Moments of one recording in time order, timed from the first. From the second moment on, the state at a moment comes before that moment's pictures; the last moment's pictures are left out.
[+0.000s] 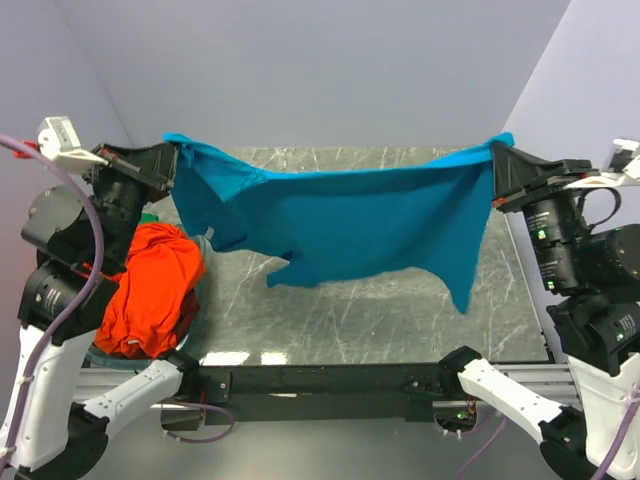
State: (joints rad) left arm -0.44 0.89 1.57 -0.51 -0.32 -0.69; right arm 0.49 0.82 1.59 -0.43 0.30 0.25
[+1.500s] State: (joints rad) left arm -0.48 0.88 0.55 -0.47 -0.16 -0.89; right arm 0.12 0.96 0.82 -0.57 -0.13 0.33
